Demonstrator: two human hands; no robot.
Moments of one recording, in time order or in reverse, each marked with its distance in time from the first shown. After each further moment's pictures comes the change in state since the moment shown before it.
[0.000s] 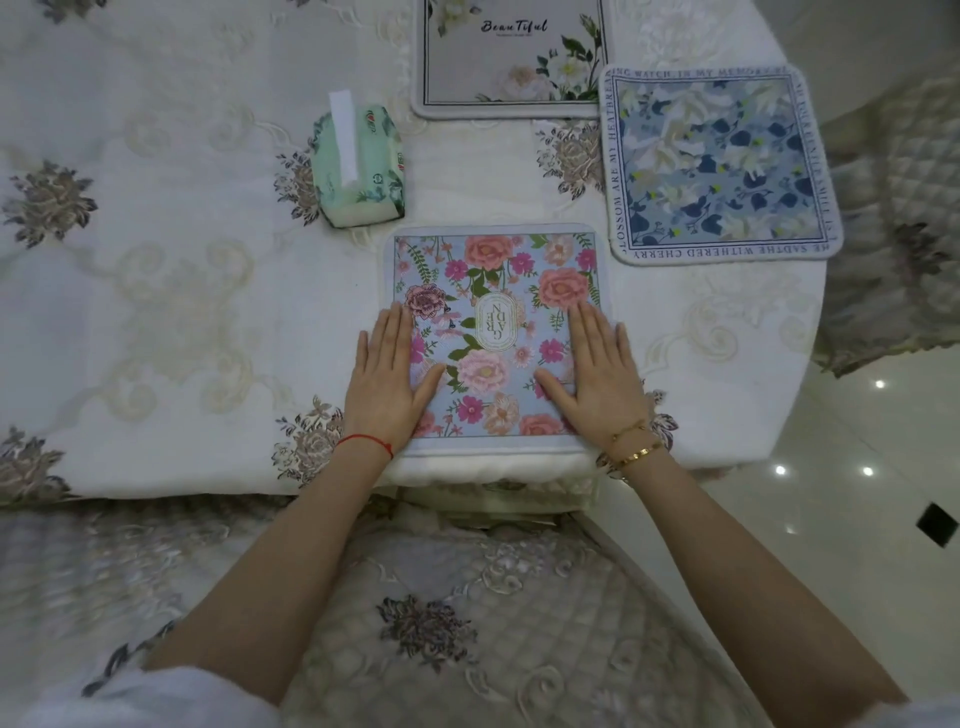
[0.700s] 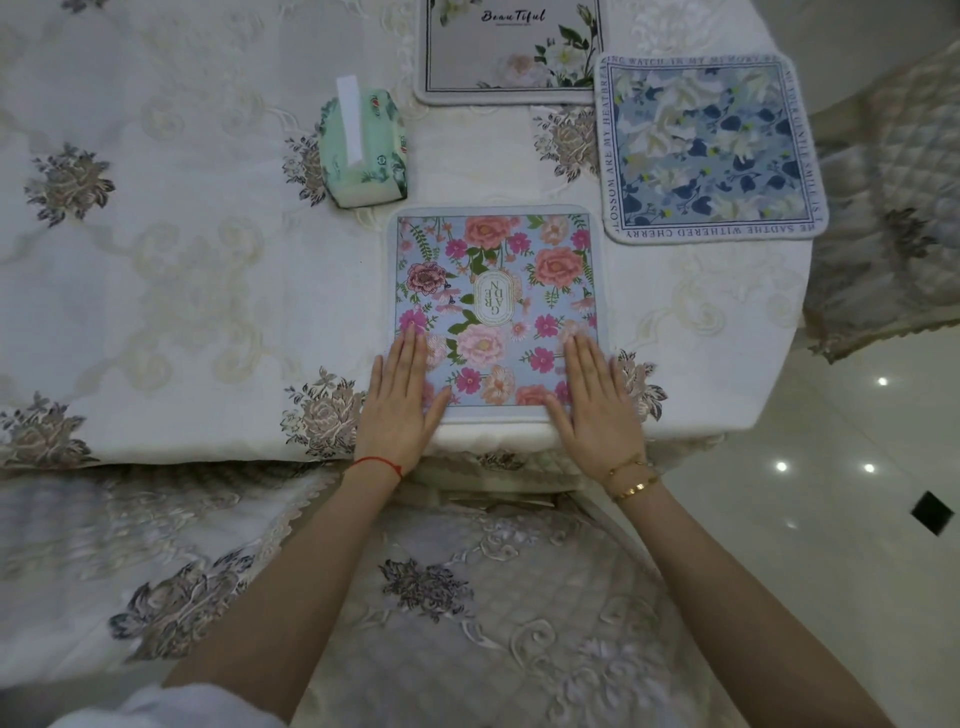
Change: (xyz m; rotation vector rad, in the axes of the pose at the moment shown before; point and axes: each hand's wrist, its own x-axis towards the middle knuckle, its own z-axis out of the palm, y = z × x) left_hand -0.060 0.017 0.011 0.023 -0.068 0.027; right_hand -0.072 -0.013 0.013 0.020 -0.031 0.021
